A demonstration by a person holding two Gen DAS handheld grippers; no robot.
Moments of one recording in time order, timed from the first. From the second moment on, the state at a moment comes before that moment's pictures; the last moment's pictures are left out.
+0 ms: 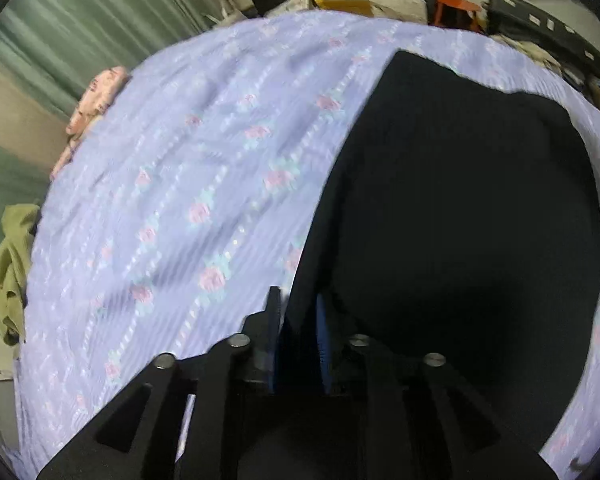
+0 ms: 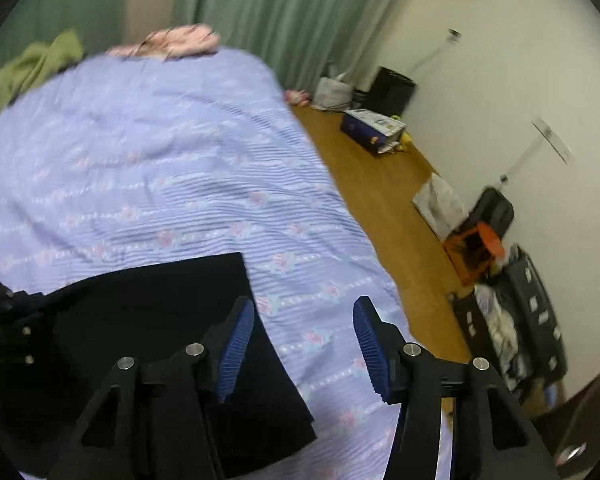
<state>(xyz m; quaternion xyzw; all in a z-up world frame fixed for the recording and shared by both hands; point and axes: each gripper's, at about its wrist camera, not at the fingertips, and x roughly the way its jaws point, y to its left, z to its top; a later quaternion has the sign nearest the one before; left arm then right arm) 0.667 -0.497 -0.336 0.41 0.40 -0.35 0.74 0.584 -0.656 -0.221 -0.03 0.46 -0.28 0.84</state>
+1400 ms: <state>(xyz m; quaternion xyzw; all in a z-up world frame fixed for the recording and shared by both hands) 0.562 -0.423 -0.329 0.22 0.46 -0.36 0.78 0.480 -0.691 -0.332 0.32 0.44 -0.25 0.81</state>
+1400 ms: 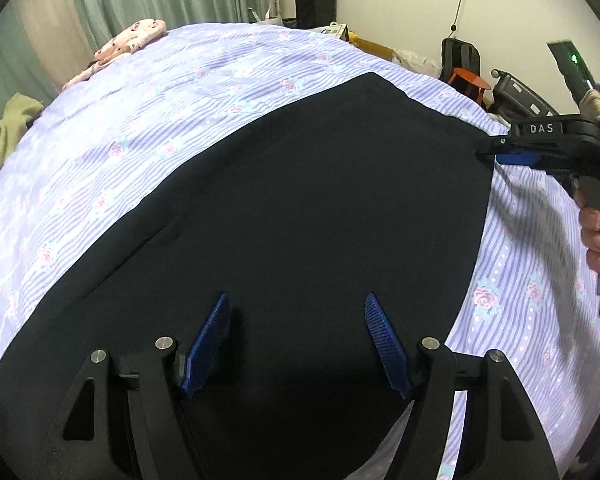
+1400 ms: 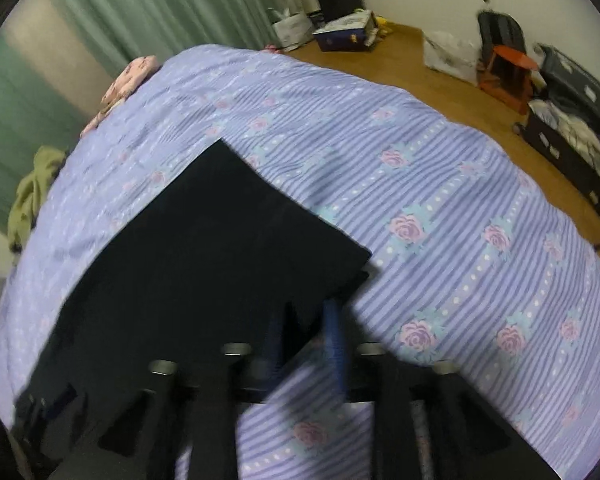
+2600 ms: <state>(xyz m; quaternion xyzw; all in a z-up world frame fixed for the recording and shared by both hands) 0.507 -0.322 -0.229 0.16 0.42 -0.29 0.84 0.430 -0.572 -0.216 0.09 0.42 -0.27 0.86</state>
